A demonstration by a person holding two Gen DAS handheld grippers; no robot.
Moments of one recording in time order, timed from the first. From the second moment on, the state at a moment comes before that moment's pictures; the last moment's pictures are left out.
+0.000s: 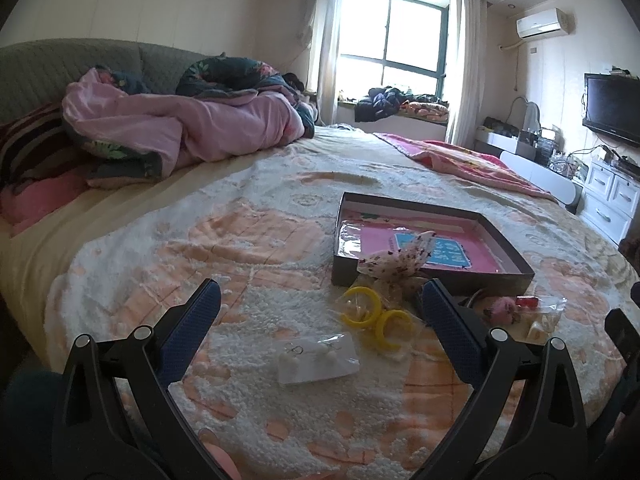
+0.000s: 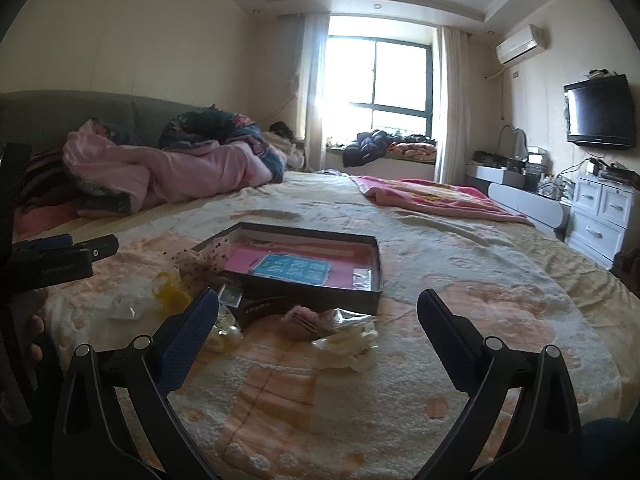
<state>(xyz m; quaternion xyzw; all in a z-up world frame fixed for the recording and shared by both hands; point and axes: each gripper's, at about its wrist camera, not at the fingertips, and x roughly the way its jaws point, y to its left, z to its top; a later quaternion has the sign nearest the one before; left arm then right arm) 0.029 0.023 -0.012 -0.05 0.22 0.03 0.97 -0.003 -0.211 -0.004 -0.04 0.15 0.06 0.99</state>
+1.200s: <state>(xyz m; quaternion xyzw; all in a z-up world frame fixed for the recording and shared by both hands) 0.161 0.001 -0.039 -0.01 0.37 -0.08 0.93 0.130 -0.242 -0.057 0.00 0.34 0.07 0.94</state>
